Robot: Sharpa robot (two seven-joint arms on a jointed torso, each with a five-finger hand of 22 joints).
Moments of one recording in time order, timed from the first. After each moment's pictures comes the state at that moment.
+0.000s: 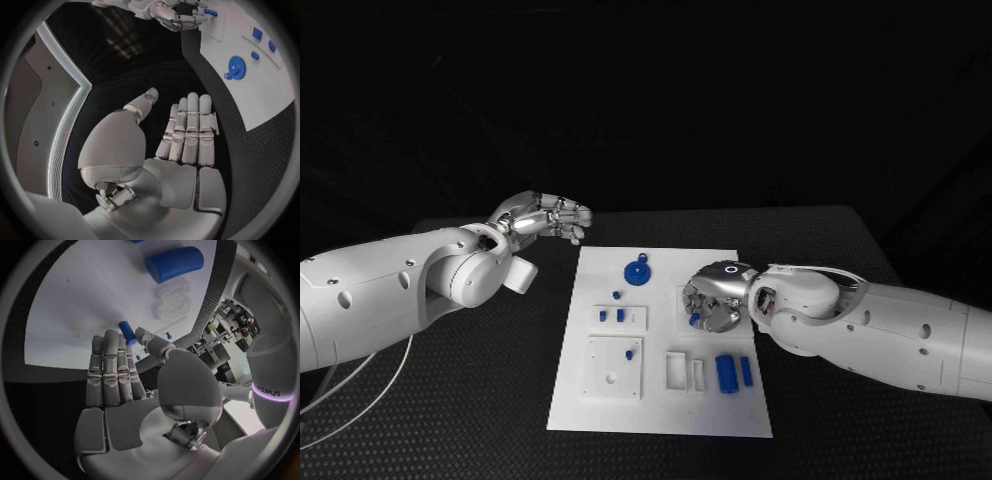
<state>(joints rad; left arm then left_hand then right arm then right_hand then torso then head) 1.32 -0.85 -0.16 1.35 -0.22 -0.17 0.27 1.12 -0.17 0.47 -0.10 0.05 0.86 0.17 0.28 0.51 1.18 0.13 0.08 0.08 1.06 0.08 0.30 0.77 0.07 0.99 -0.02 0.30 1.31 1.18 -0.73 -0.17 1.45 -1.69 -0.18 -0.02 1.14 -0.21 0.68 -0.23 0.05 0.98 0.12 0.38 0.42 1.27 0.08 0.14 0.12 1.24 -0.03 0.76 0.60 0.25 1.05 0.09 0.45 1.31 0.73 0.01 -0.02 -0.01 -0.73</state>
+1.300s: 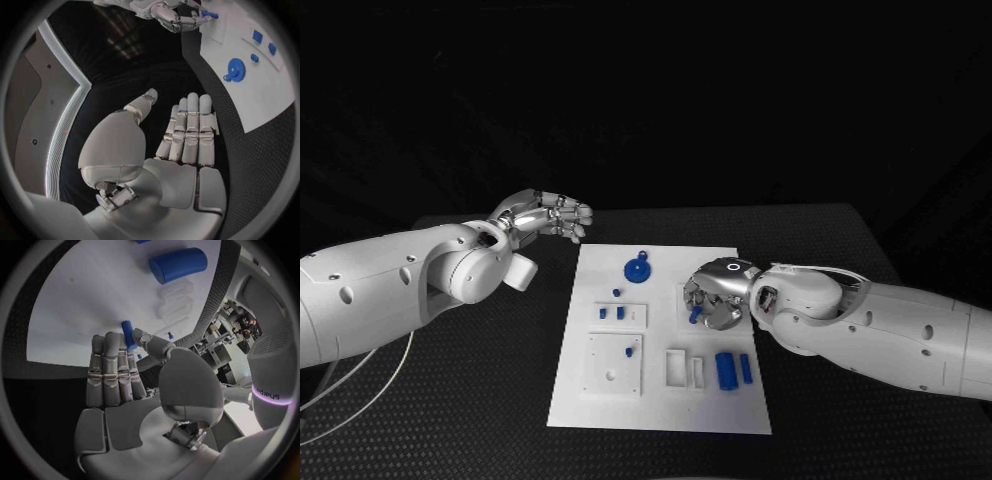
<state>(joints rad) 1.32 -0.84 -0.16 1.33 -0.21 -0.15 0.25 1.11 -0.16 0.47 -0.09 0.05 0.85 0.18 0.27 0.50 1.18 0.13 0.08 0.08 1.05 0.08 0.30 0.77 0.07 0.99 -0.02 0.30 1.31 1.18 -0.74 -0.16 1.47 -1.71 -0.21 -0.03 1.16 -0.18 0.85 -0.22 0.05 1.03 0.11 0.40 0.44 1.32 0.05 0.15 0.16 1.27 -0.05 0.79 0.68 0.25 1.09 0.07 0.49 1.31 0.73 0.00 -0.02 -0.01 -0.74</state>
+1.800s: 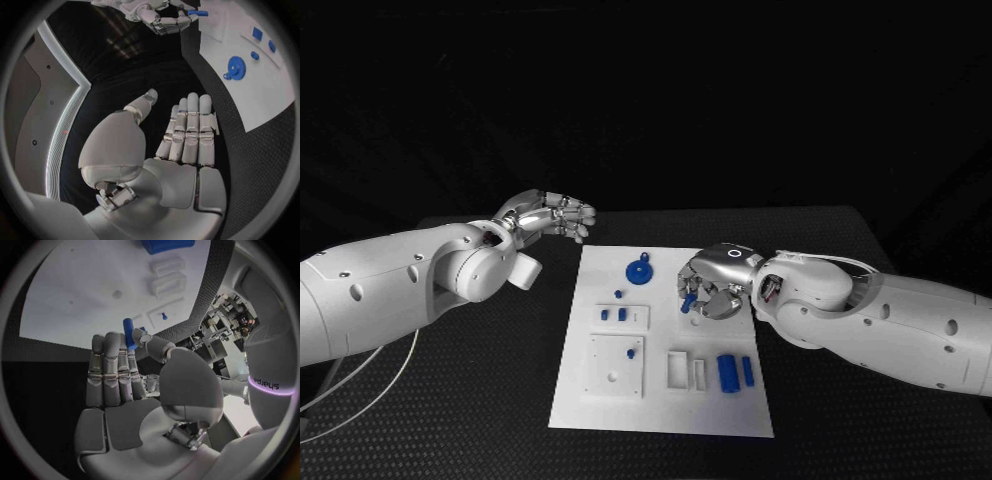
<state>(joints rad) 1.32 -0.83 -0.16 1.31 -0.21 -0.15 0.25 1.11 -0.15 0.47 -0.09 0.05 0.85 0.18 0.27 0.50 1.17 0.13 0.08 0.08 1.05 0.08 0.30 0.77 0.07 0.99 -0.02 0.30 1.31 1.20 -0.77 -0.12 1.55 -1.70 -0.22 -0.03 1.16 -0.18 0.85 -0.22 0.05 1.03 0.10 0.40 0.44 1.33 0.05 0.15 0.17 1.27 -0.05 0.80 0.69 0.26 1.10 0.07 0.50 1.31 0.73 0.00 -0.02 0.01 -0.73</state>
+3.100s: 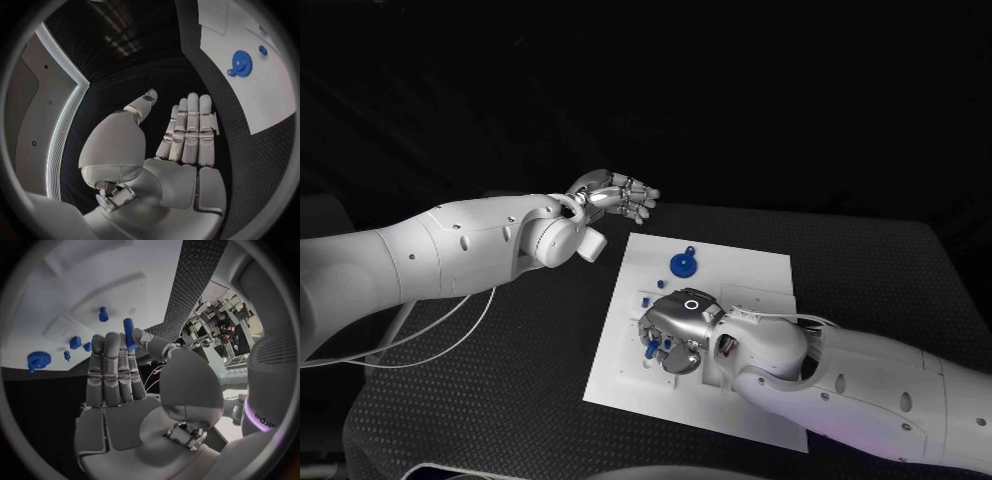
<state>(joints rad) 1.32 -0.75 -0.16 1.23 -0.19 -0.17 0.25 1.11 -0.15 0.46 -0.08 0.05 0.85 0.18 0.28 0.50 1.17 0.14 0.08 0.08 1.05 0.09 0.30 0.78 0.08 0.99 -0.01 0.30 1.31 1.11 -0.49 -0.19 1.54 -1.82 -0.24 -0.12 1.16 -0.18 0.86 -0.23 0.04 1.04 0.10 0.41 0.44 1.33 0.05 0.15 0.17 1.27 -0.05 0.80 0.69 0.25 1.10 0.07 0.52 1.31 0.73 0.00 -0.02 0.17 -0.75</state>
